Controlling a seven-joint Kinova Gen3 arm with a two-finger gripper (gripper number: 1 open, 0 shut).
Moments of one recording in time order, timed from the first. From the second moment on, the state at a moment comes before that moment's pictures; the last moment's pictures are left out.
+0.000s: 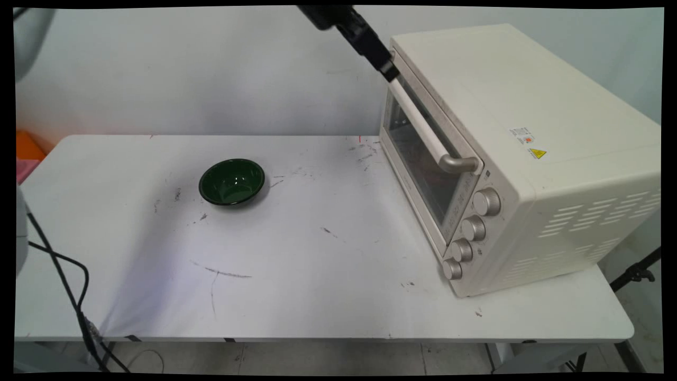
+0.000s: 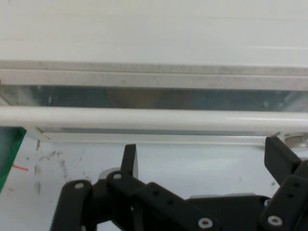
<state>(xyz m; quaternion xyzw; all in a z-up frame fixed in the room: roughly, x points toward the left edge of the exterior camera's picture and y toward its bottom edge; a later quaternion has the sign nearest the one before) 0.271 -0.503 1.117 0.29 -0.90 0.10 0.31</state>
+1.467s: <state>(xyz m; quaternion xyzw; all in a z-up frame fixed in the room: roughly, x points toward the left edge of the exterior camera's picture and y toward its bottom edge) 0.198 -0.549 1.047 0.27 -0.91 0.10 0.28</state>
